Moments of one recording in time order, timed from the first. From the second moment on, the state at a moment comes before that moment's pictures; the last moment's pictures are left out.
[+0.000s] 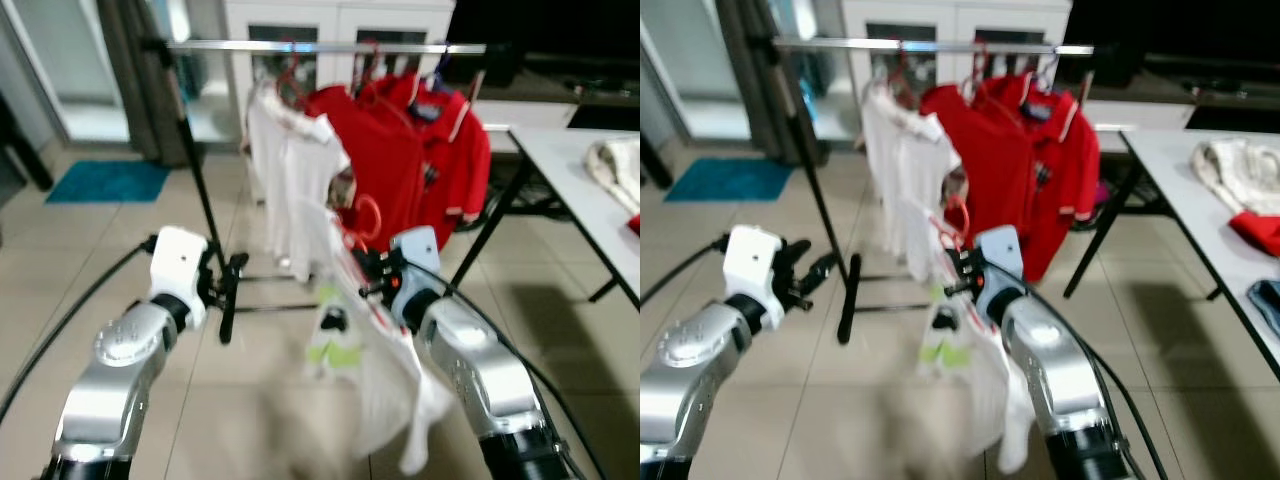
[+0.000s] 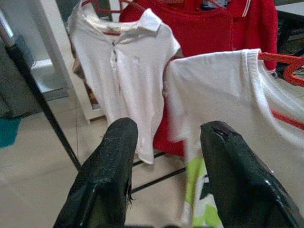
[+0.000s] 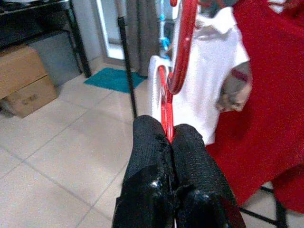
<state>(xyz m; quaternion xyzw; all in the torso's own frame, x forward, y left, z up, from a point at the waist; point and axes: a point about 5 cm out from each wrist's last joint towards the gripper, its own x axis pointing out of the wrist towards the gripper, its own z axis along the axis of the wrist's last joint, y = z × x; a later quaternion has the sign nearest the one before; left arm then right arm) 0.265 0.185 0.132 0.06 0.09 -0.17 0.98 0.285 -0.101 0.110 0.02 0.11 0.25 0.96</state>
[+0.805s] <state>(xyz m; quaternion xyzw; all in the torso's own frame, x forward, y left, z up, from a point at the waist) 0.265 0.175 0.129 0.05 0.10 -0.19 0.98 0.284 -0.109 0.106 0.01 0.11 0.24 0.97</state>
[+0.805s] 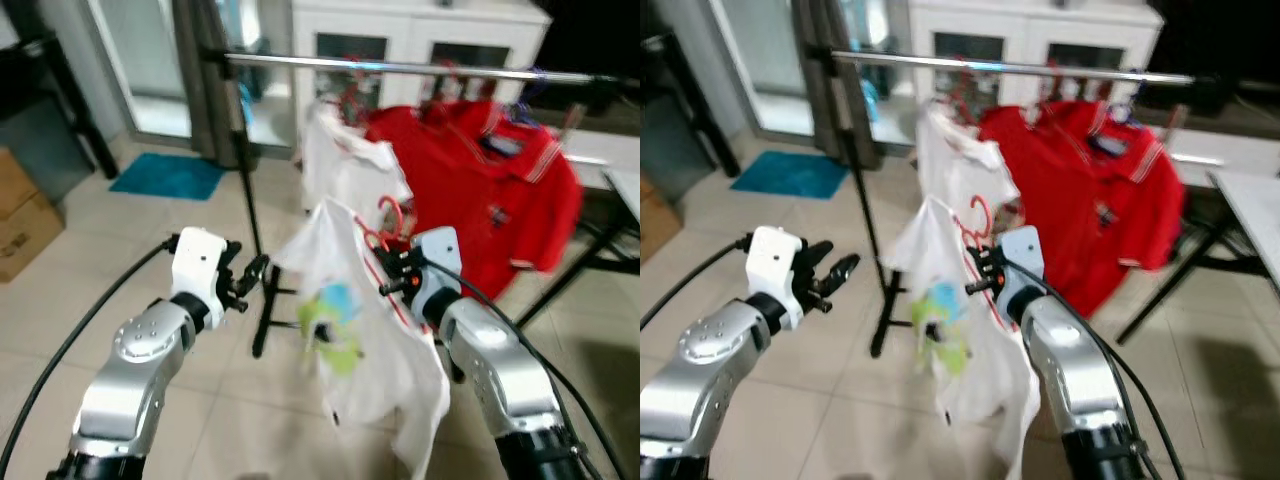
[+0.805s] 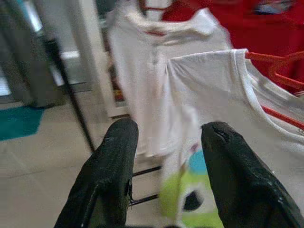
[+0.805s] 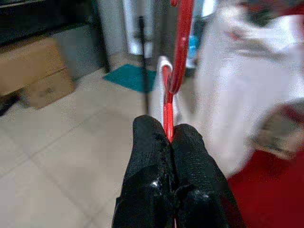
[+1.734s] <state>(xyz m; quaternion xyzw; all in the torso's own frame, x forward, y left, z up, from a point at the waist) 0.268 0.185 0.133 0.06 0.10 -0.17 0.98 0.282 -0.093 0.114 -0.02 0.10 0.28 0.96</state>
